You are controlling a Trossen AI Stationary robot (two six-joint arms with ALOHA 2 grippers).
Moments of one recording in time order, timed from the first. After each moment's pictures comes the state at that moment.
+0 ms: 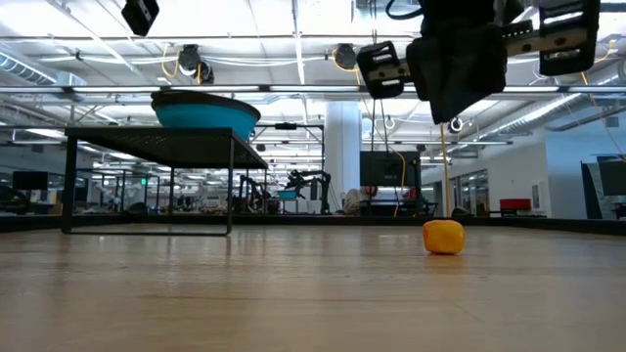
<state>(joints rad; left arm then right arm) -0.19 0.67 0.68 -0.16 -0.14 -0.26 0.17 1.58 1.03 -0.39 -0.42 -0.64</state>
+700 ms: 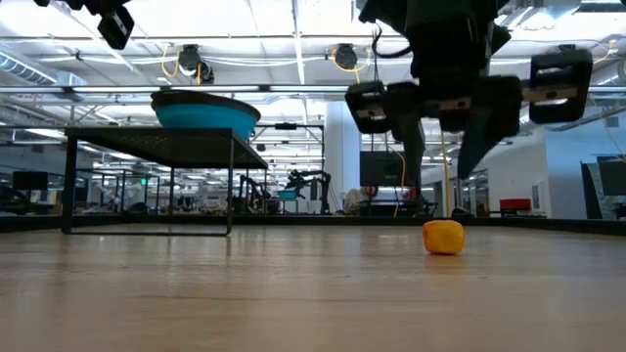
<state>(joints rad) -0.19 0.44 0.54 -0.15 -0.17 -0.27 0.16 1.71 1.03 -0.36 -0.42 -0.73</state>
